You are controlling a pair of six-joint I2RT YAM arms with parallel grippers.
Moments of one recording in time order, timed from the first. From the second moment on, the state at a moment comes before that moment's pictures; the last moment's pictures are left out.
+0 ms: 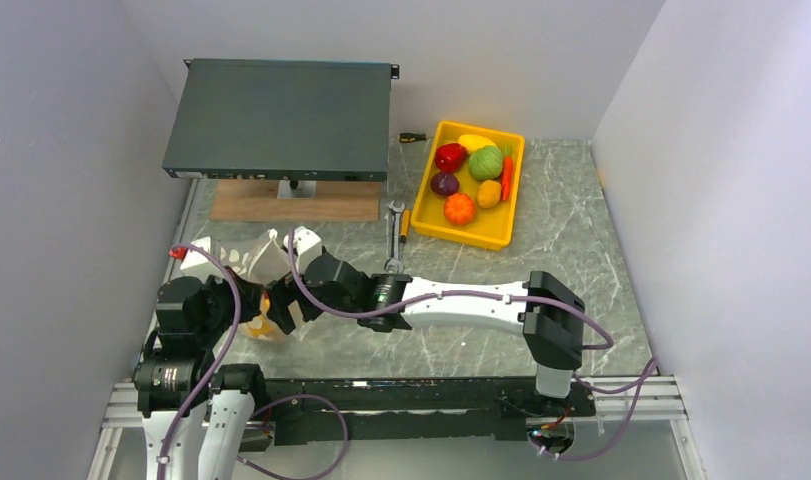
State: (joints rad) left arm 0.02 0.34 0.79 -0.91 0.17 -0.38; right arm 1.30 1.82 1.43 -0.03 0.16 0.47
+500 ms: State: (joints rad) left arm 0.02 0.34 0.79 -0.91 0.17 -0.38; right arm 1.01 1.36 1.01 -0.04 0.19 0.47
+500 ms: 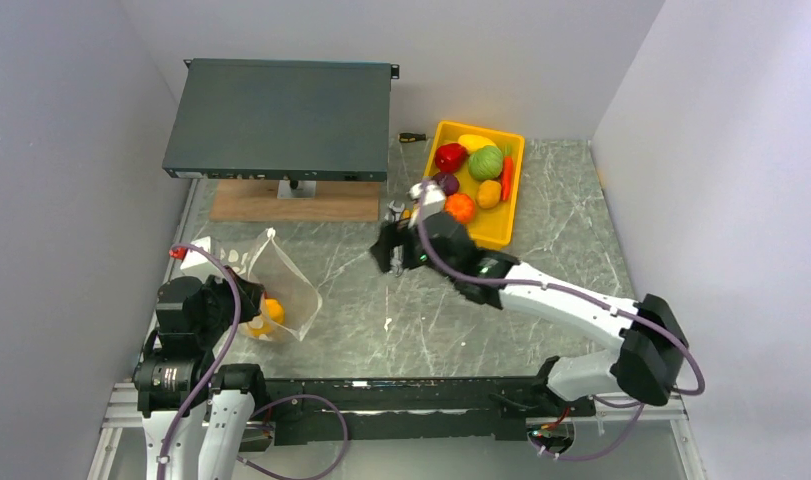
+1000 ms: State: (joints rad) left arm 0.02 0.34 0.79 -0.90 0.18 -0.38; right arm 0.27 1.66 1.06 -0.07 0.06 0.58
